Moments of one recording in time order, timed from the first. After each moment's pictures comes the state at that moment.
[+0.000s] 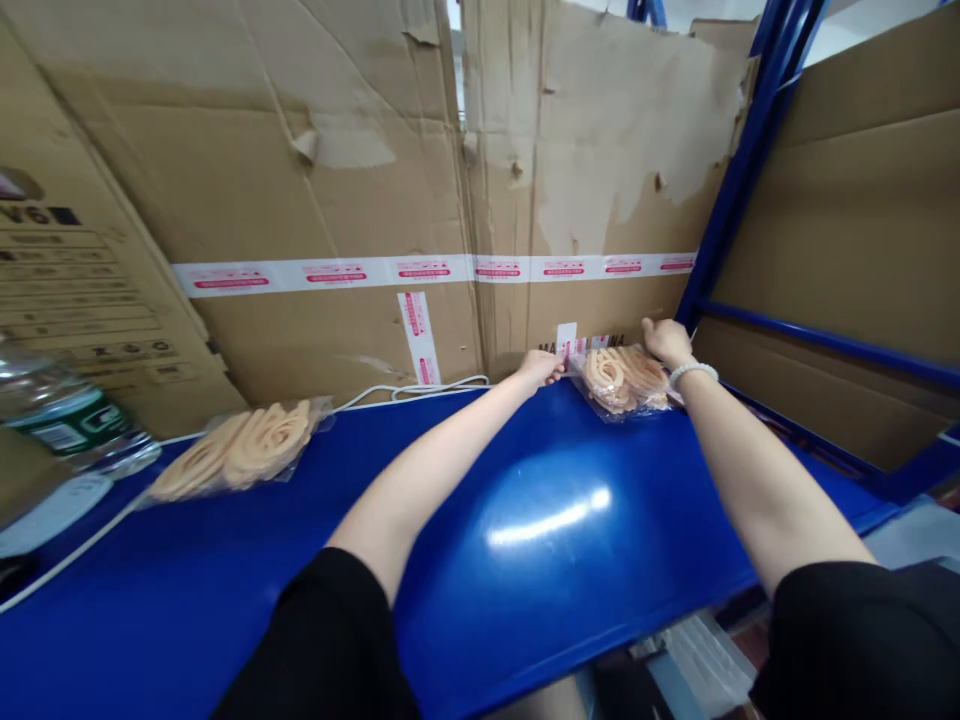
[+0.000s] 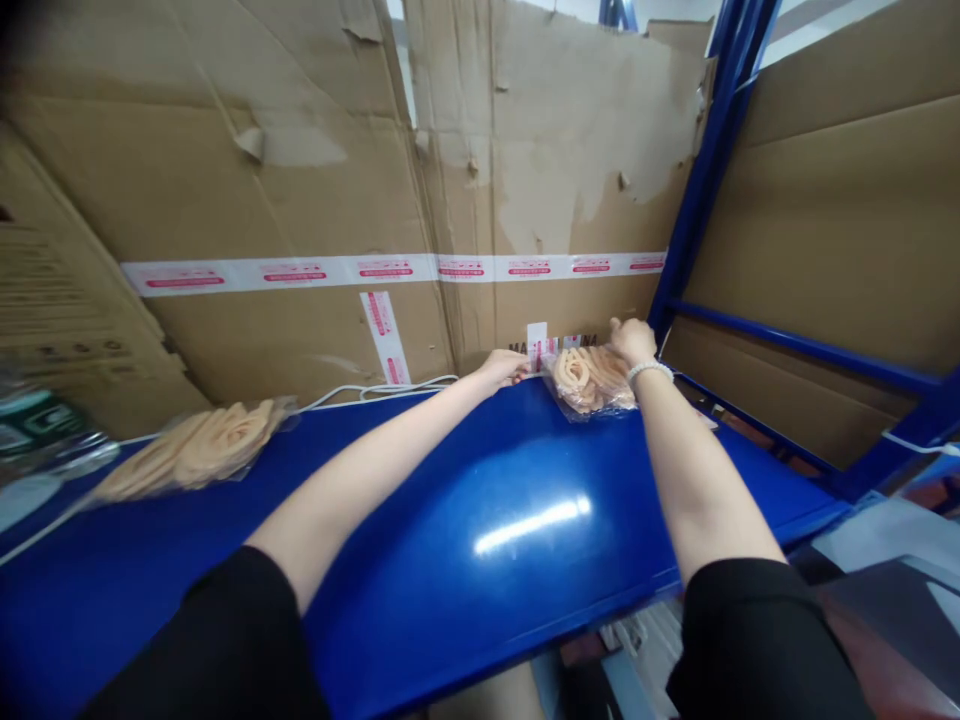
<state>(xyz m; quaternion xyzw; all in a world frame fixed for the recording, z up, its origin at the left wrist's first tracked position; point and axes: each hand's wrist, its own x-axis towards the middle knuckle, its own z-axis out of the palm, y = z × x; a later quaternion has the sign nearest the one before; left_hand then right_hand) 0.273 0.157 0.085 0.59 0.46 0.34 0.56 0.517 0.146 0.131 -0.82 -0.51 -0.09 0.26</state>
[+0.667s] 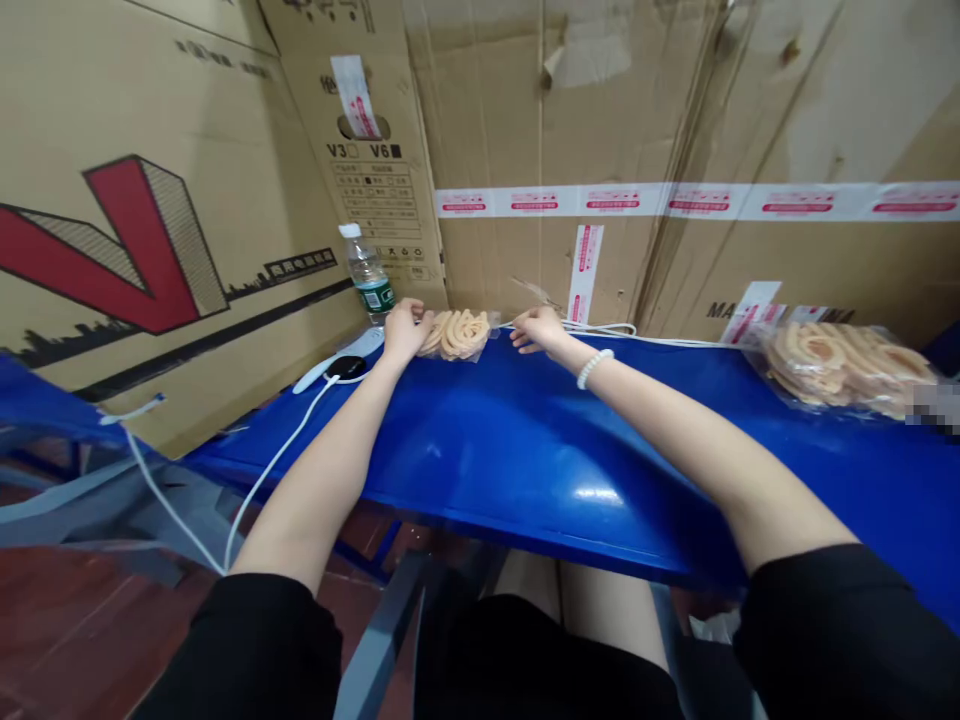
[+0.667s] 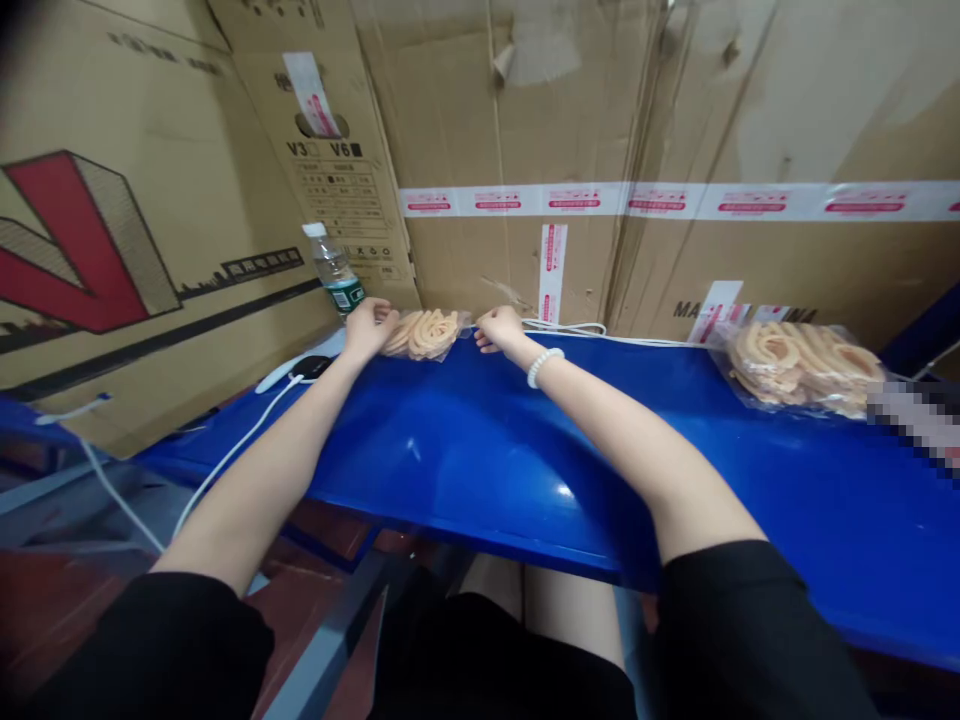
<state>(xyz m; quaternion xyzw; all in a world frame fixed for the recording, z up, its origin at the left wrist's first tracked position) -0.173 0.052 0.049 0.51 0.74 0.44 0.02 0.062 0.098 0.080 -0.49 -0.65 0.49 0.32</state>
